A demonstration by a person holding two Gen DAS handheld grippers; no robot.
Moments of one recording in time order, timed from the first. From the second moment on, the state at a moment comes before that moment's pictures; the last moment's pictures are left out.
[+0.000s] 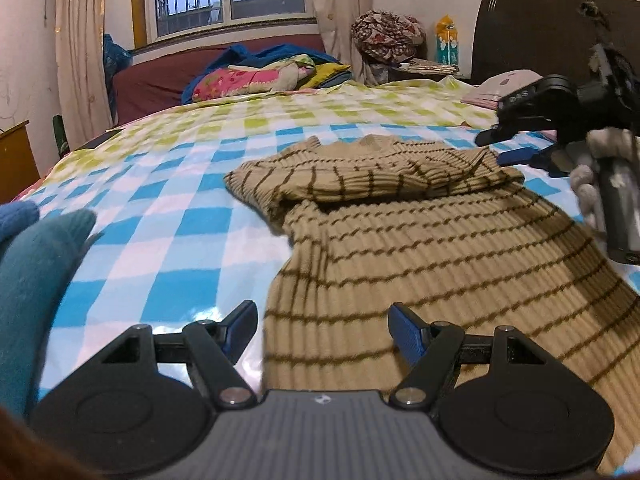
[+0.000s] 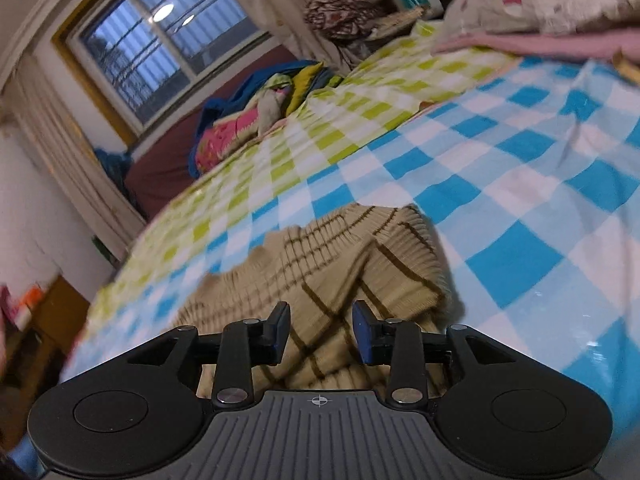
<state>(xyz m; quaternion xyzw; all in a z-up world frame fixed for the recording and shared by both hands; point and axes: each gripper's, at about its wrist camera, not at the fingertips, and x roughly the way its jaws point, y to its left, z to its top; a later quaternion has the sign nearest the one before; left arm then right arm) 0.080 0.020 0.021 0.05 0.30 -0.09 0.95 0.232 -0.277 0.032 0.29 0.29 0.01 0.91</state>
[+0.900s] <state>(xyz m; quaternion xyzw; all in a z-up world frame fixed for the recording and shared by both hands) 0.121 0.059 0.007 0.01 0.32 0.05 0.95 0.256 -0.276 0.013 0.32 0.30 0.02 0.90</state>
